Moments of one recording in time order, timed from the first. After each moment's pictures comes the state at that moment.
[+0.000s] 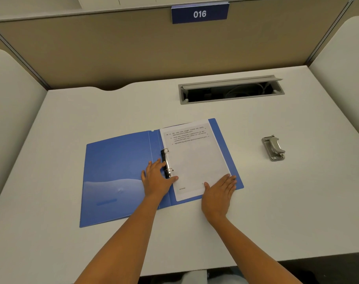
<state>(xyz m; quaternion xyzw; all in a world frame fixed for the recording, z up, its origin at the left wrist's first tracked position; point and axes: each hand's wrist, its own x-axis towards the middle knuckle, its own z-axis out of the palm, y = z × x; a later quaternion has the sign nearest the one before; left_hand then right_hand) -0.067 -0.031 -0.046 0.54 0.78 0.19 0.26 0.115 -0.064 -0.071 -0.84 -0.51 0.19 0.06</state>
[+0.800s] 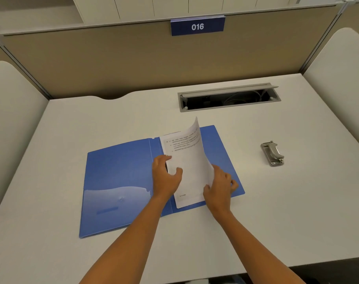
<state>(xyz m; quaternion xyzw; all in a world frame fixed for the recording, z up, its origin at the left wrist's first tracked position) -0.041 -0.016 -0.012 0.49 0.71 0.42 0.29 0.118 -0.042 -0.026 -0.76 -0.58 0.16 0.25</state>
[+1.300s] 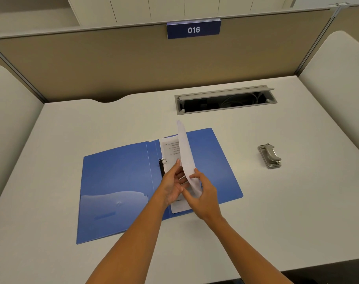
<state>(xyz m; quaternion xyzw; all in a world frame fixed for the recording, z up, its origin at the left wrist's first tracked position) -0.021 -0.005 0.004 0.10 0.48 0.47 0.74 0.099 -0.054 -0.029 -0.58 -0.61 0.35 0.40</state>
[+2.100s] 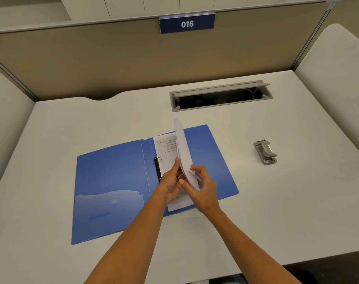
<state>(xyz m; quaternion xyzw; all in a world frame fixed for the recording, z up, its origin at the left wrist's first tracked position) -0.009 0.001 -0.017 0.11 0.51 0.44 0.73 0.109 -0.044 -0.016 -0.56 -0.55 0.43 0.45</state>
